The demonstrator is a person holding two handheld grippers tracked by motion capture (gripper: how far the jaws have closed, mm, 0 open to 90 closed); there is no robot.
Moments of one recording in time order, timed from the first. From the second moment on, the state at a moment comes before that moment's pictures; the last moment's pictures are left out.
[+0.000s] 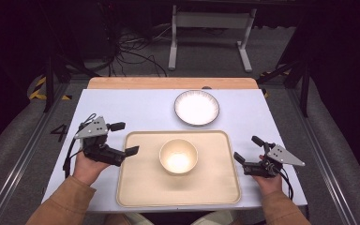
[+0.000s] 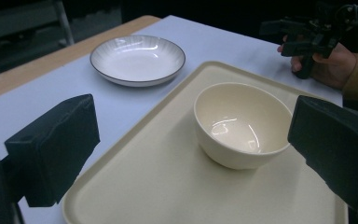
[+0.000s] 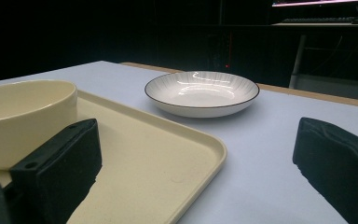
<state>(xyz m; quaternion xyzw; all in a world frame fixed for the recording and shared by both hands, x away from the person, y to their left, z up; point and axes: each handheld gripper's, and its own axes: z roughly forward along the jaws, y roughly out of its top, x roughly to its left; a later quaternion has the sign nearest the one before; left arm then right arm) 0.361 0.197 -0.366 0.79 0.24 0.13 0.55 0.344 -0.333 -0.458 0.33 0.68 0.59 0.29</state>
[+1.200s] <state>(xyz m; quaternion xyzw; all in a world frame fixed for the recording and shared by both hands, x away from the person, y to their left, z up) 0.348 0.251 -0.451 0.72 0.33 0.14 0.59 0.340 -0.334 -0.458 0.31 0.67 0.60 0.30</state>
